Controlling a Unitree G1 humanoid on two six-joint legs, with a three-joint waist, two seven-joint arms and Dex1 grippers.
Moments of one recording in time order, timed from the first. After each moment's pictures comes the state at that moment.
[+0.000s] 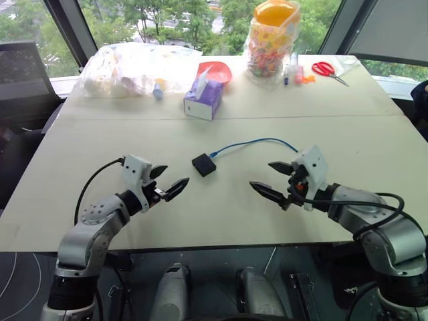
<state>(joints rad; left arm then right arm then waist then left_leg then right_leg) -0.10 0.44 0.10 -0.32 -0.49 0.59 -0.57 -0.17 -0.63 -0.09 -0.54 0.53 0.85 0.61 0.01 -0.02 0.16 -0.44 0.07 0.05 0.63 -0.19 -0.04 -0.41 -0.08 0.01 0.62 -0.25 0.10</state>
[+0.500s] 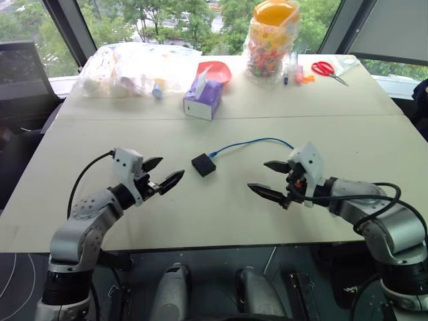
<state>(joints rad) -0.13 0.46 0.14 -0.31 -0.54 0.57 -0.61 -0.25 -0.67 -0.03 -0.47 0.52 0.83 0.70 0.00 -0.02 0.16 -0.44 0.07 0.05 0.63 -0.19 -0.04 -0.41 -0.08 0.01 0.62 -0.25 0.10</state>
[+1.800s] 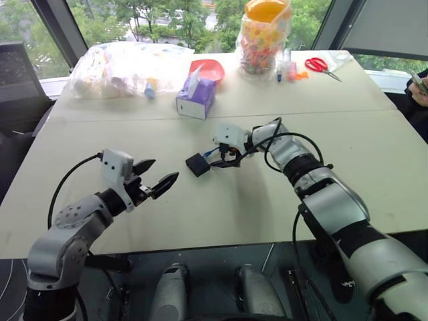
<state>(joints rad) -0.04 0.51 0.22 -0.49 -0.64 0.68 -0.51 -1.18 -0.24 0.42 1.17 -0.16 -0.18 0.98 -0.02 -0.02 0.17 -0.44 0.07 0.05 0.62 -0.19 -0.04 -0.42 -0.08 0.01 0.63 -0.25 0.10</state>
